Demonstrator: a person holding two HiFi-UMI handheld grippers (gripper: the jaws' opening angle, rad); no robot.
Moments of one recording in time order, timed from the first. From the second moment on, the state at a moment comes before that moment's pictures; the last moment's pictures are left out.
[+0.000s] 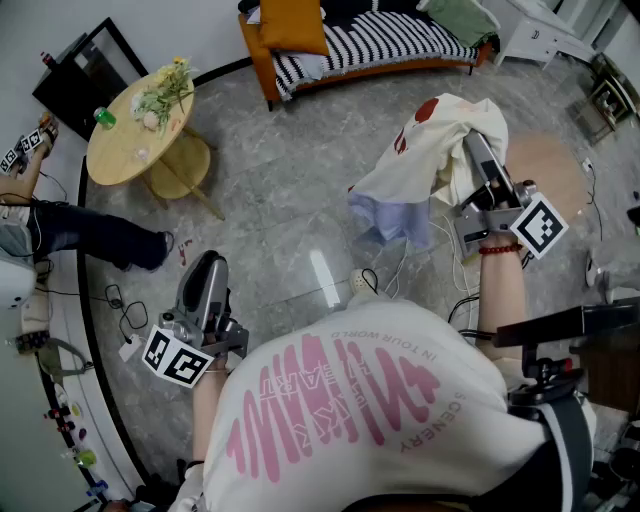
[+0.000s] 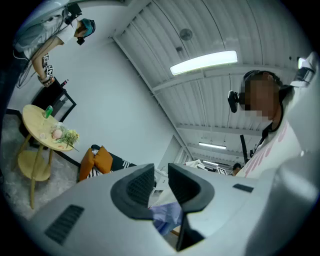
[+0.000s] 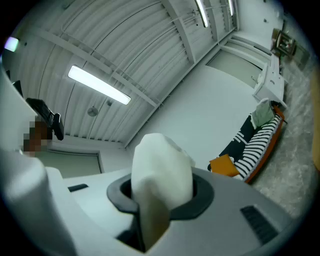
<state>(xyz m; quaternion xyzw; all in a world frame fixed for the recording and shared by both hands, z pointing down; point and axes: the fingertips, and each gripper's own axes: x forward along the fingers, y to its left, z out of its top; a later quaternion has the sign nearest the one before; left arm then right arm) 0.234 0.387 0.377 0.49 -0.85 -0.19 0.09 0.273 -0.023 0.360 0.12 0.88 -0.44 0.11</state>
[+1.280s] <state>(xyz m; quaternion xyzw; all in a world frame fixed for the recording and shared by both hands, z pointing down) -0.151 0.189 0.298 0.42 -0.87 -0.20 0.18 -0.122 -0.214 0.273 0.13 0.88 -0.45 0.03</state>
